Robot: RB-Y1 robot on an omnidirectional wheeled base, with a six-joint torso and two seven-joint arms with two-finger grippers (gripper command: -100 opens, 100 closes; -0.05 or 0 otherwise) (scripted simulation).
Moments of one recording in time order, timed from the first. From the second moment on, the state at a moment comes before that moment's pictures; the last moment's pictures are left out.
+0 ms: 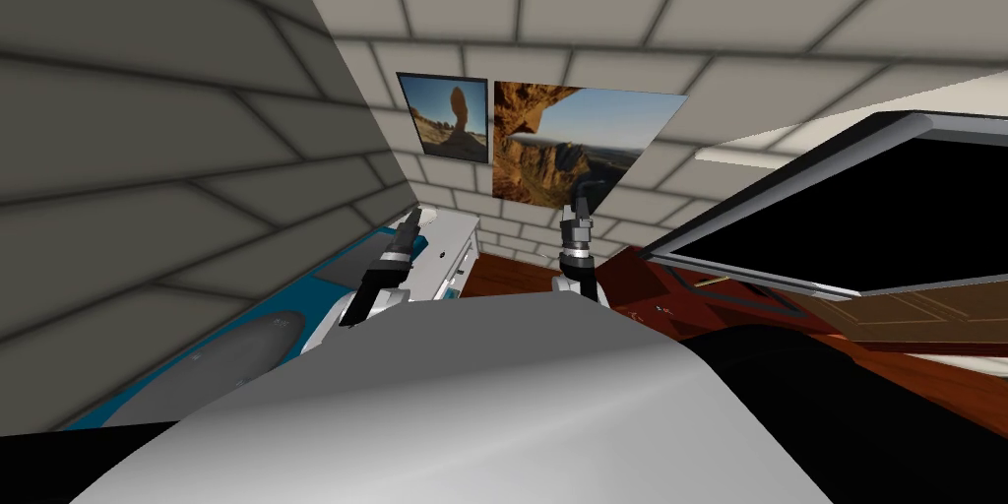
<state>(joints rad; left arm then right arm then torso) 0.47 0.25 0.01 -2.17 -0.04 -0.19 -0.31 0.48 -0.04 0.01 -2.27 0.08 -0.52 0.07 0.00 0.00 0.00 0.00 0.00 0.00</state>
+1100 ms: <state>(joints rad) 0.48 0.36 0.03 -2.05 -0.04 0.07 -0.45 0.48 -0.04 0.01 -2.27 0.08 -0.52 0.07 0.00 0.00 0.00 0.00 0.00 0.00</state>
